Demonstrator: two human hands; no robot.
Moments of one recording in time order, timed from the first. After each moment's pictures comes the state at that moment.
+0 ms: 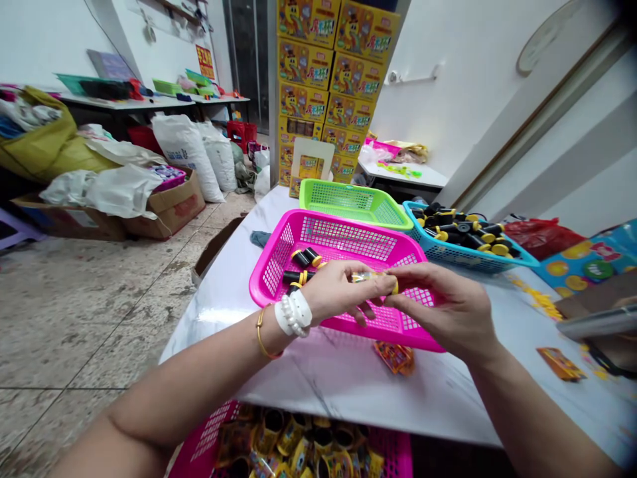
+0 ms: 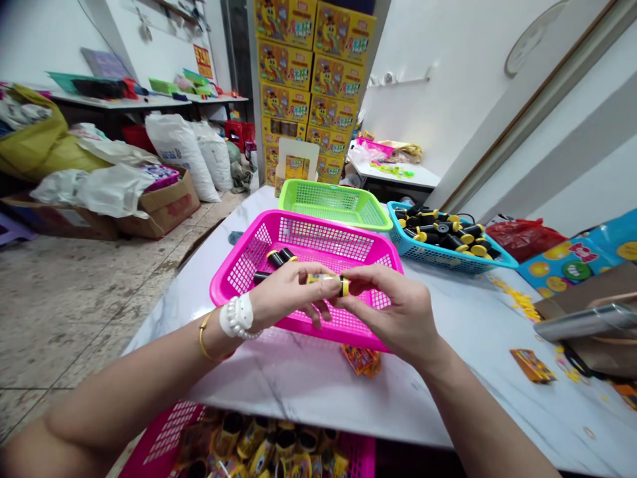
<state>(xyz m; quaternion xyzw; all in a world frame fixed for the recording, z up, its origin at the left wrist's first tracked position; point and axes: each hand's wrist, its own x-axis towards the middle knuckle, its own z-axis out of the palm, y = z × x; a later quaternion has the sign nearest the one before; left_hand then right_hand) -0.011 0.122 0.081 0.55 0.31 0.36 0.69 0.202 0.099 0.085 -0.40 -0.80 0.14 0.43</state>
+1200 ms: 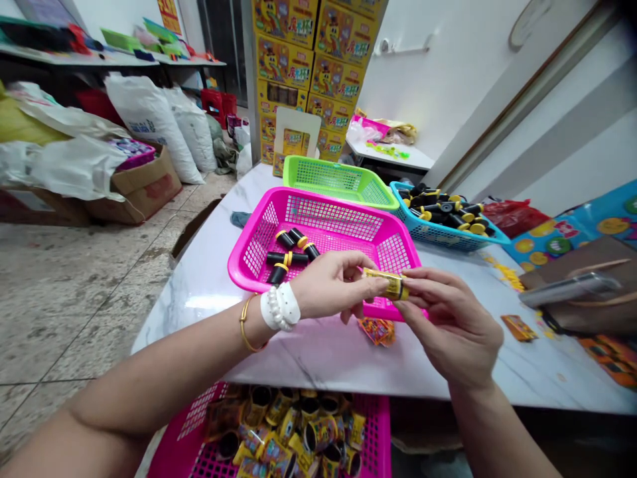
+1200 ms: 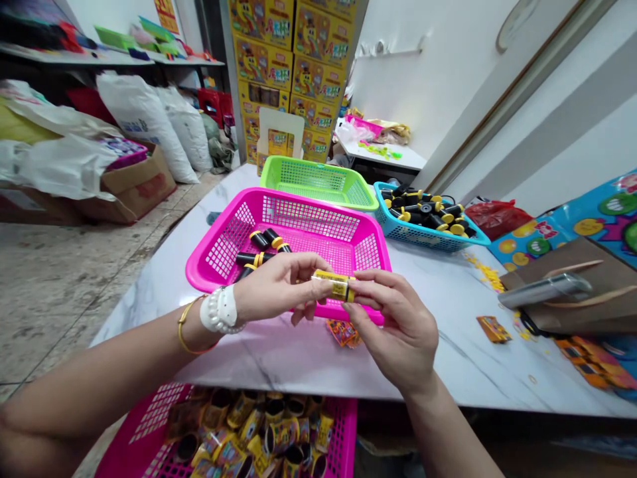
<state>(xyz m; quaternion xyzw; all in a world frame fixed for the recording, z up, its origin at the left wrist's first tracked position) 0.001 0.109 0.075 0.63 0.26 0.31 0.66 0.208 0.045 0.053 -0.41 -0.71 0.12 0.56</state>
